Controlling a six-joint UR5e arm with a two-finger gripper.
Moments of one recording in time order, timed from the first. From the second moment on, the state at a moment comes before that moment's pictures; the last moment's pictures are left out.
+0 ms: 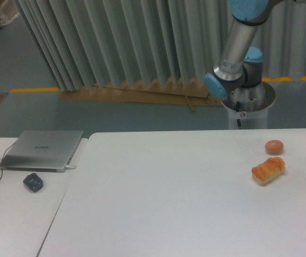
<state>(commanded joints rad) 2.95 -1.97 -1.48 -1.49 1.86 2.00</state>
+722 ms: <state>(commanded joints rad) 2.92 -2.04 -1.46 -1.30 1.83 2.39</state>
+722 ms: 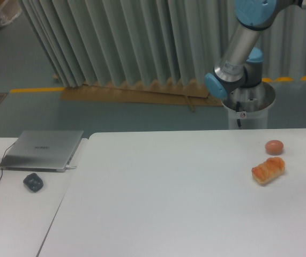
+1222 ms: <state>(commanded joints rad) 2.95 -1.97 -1.55 -1.31 1.89 2.48</state>
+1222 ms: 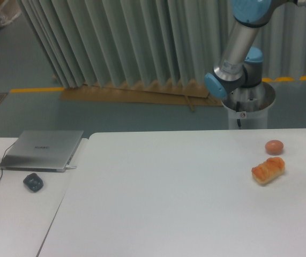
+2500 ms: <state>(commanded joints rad) 2.95 -1.99 -1.60 -1.22 1.87 2.38</state>
